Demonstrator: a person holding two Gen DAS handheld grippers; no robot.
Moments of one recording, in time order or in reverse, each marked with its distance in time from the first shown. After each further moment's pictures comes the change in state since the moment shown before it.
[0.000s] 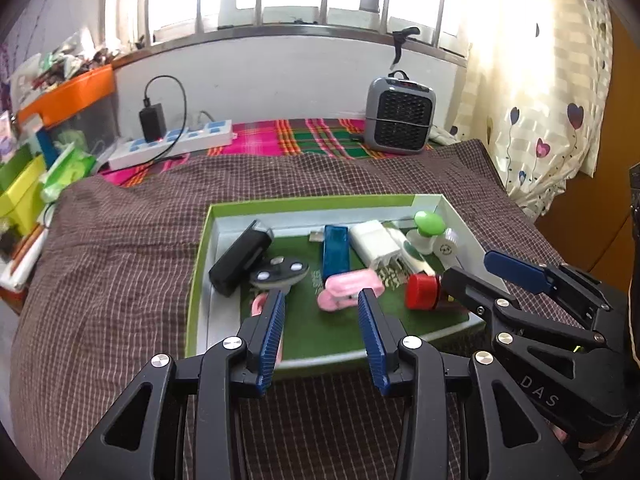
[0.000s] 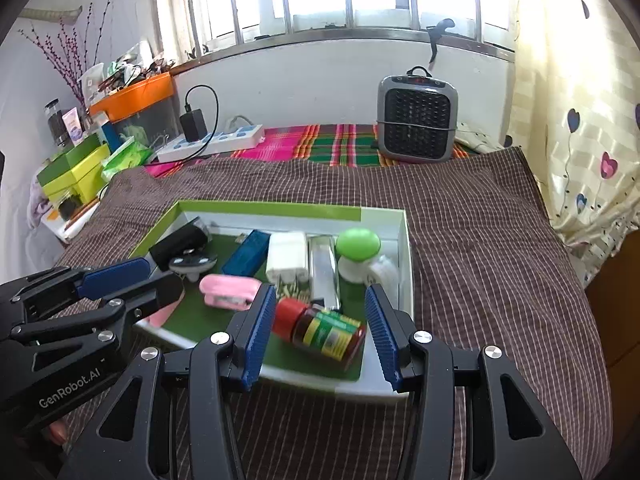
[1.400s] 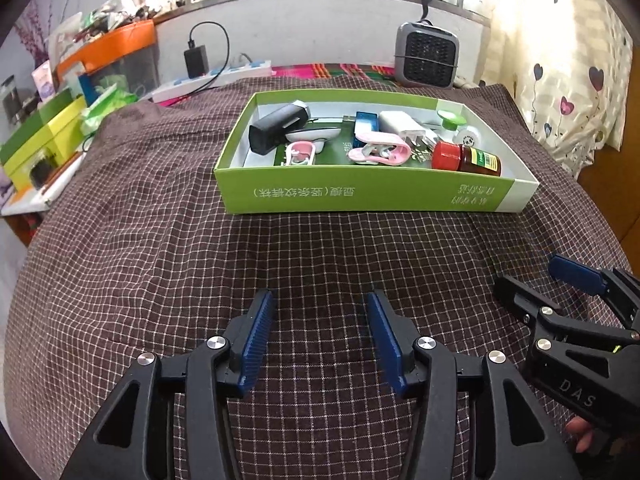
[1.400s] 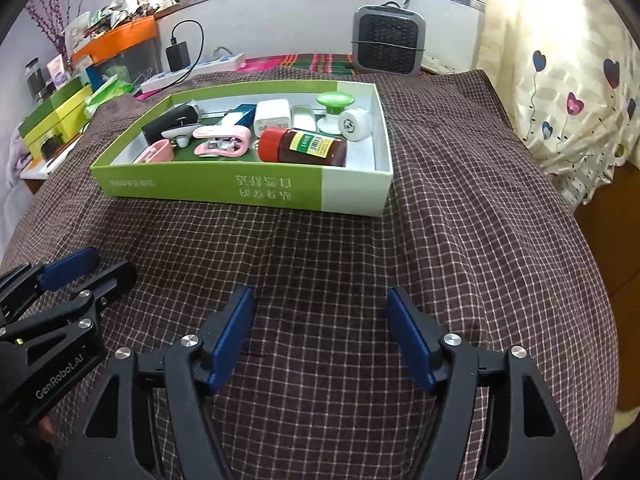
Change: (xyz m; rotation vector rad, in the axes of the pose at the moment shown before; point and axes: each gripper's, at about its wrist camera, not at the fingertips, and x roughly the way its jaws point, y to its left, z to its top) left arm -0.013 -0.004 -0.091 -0.046 0.105 0.129; right arm -0.021 0.005 -0.080 0.011 0.180 -0.118
